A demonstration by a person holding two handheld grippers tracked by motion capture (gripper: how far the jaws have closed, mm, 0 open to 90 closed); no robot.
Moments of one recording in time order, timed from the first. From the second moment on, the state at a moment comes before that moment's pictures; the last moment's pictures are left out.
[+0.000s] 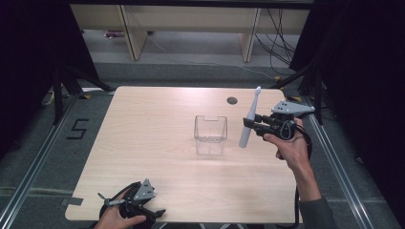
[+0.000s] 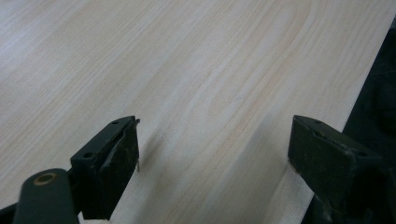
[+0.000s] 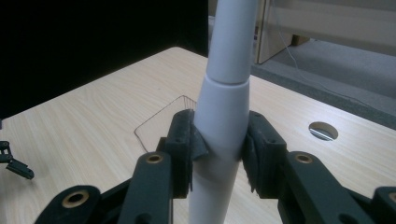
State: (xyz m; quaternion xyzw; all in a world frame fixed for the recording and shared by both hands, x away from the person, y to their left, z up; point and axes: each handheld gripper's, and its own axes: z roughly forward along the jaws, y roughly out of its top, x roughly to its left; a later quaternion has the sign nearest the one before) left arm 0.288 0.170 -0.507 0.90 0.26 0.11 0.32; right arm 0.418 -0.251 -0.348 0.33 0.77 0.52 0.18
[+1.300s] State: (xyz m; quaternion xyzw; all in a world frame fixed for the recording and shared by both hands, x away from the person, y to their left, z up) left arm 0.287 0.171 -0.507 0.90 0.26 0.11 0.32; right arm 0.435 -0.211 -0.320 0.30 0.77 0.53 0.17
